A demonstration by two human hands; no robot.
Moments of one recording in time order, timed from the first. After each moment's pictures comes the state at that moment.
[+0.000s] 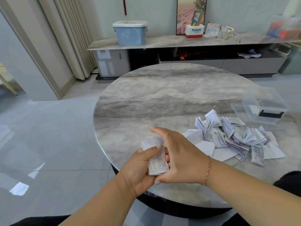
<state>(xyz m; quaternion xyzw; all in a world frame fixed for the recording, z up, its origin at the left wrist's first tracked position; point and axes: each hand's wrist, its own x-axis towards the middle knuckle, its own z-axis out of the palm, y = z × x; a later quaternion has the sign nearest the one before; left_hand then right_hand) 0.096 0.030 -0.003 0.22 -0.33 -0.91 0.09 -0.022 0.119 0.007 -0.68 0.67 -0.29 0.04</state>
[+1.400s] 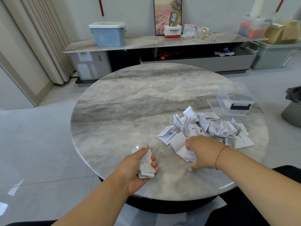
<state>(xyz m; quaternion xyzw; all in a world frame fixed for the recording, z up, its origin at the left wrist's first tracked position) 0.065 0.048 -0.017 0.36 -0.26 -0.89 0.04 -0.111 0.193 -0.004 -0.50 0.85 0.11 0.11</state>
